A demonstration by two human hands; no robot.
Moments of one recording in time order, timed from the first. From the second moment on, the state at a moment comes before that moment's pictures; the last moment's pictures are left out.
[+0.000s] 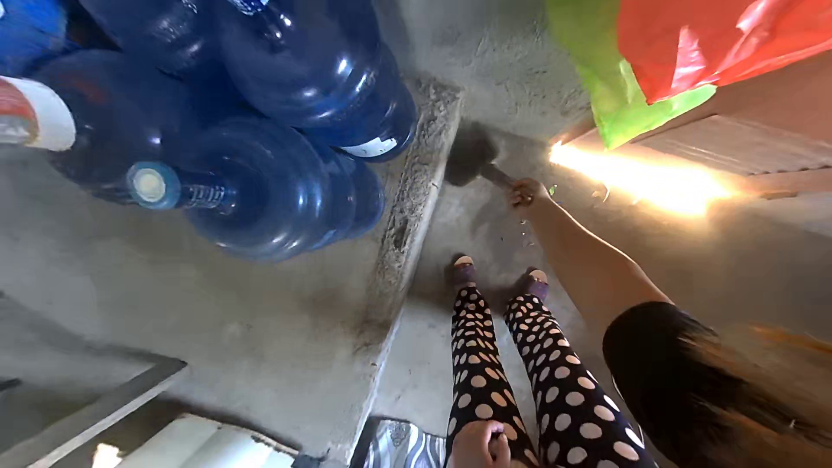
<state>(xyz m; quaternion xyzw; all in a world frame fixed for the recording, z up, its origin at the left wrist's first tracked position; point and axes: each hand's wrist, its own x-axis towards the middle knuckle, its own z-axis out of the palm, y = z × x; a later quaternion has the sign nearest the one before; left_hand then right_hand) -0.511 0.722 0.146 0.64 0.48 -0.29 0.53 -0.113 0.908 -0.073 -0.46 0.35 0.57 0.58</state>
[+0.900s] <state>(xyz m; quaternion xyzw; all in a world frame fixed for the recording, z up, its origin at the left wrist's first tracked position) -0.513 0.732 0.142 0.67 0.45 -0.29 0.50 -0.185 0.686 -0.004 -0.51 0.30 0.68 0.44</state>
